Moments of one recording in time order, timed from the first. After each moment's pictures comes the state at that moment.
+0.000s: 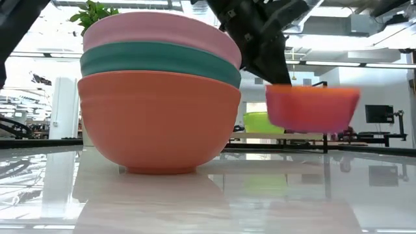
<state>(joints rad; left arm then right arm) -0.10 2.15 1.85 -0.53 -0.22 -0.26 0.81 1.28 1.24 -1.29 0.76 1.76</state>
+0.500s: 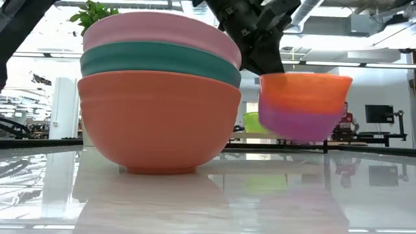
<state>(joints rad) -0.04 2.15 1.90 -0.62 -0.07 -0.30 0.91 1.28 1.24 -1.29 0.75 1.82</state>
